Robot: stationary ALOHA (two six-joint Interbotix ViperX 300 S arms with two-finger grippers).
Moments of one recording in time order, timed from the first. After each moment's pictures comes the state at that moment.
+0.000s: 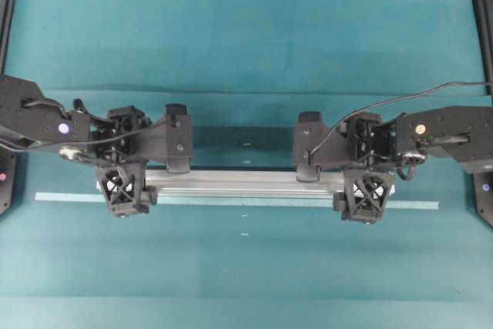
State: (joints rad) left arm 0.03 -0.06 0.76 0.02 0.50 -0.08; right arm -0.02 -0.04 0.76 0.08 0.59 -0.02
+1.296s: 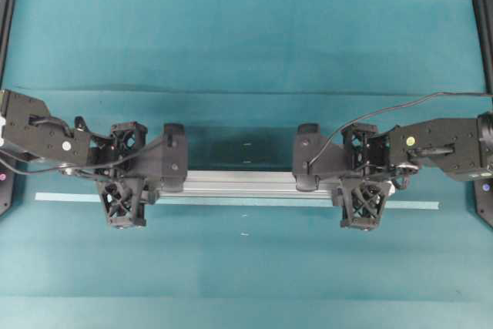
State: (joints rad) left arm -0.01 -0.02 0.82 0.02 0.36 -0.07; right arm -0.02 0.02 0.79 0.08 0.52 -0.01
